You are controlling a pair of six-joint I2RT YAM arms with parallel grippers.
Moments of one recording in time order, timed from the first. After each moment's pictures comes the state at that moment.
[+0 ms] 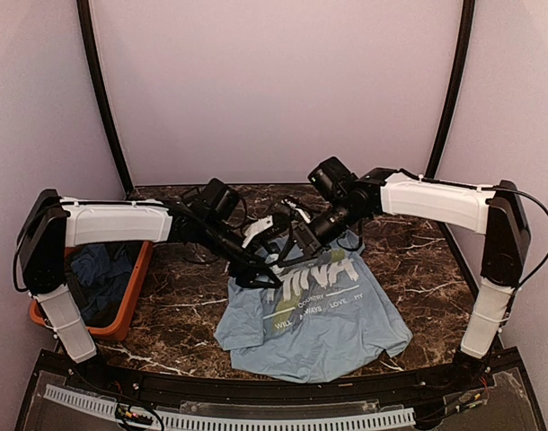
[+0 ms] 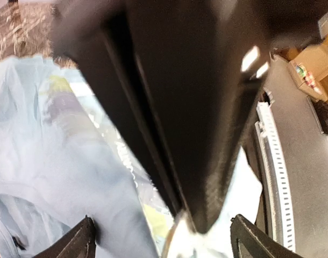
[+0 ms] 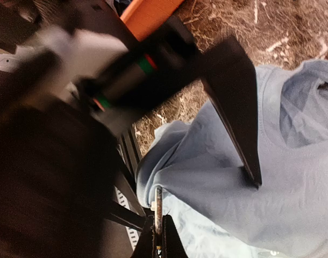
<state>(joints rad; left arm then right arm) -0.76 1.75 1.25 -0.35 0.74 0.31 0.78 1.82 1.51 -0.74 -0.84 0.14</state>
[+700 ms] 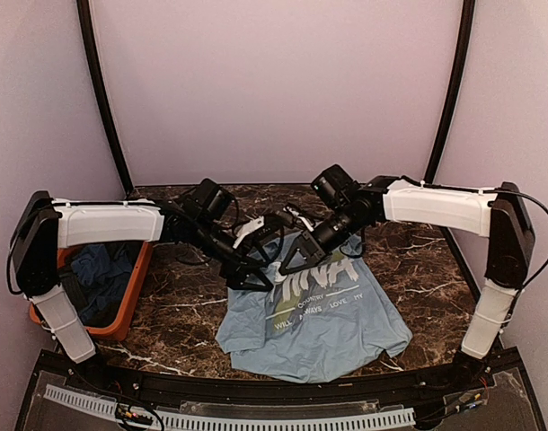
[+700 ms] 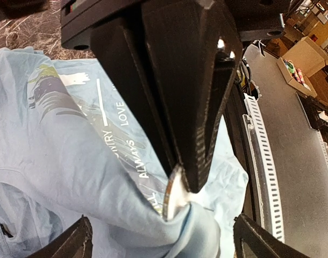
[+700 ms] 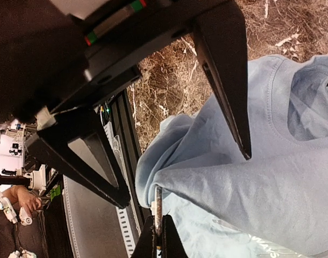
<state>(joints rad) -0.74 1.71 1.21 -0.40 0.80 0.35 0.78 1.80 1.44 -0.68 -0.86 0.08</state>
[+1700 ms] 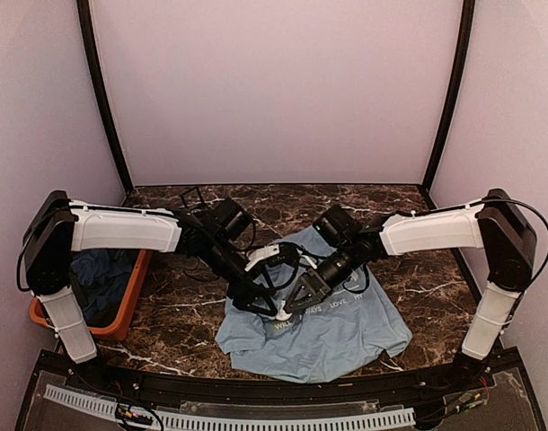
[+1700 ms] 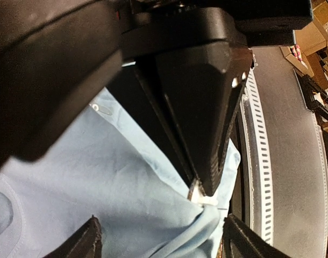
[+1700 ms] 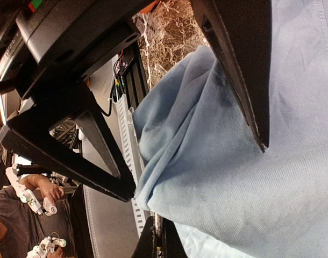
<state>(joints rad) -0.83 1.78 1.23 -0.51 0.72 0.31 0.84 1.77 1.13 -0.43 -0.99 0.18</state>
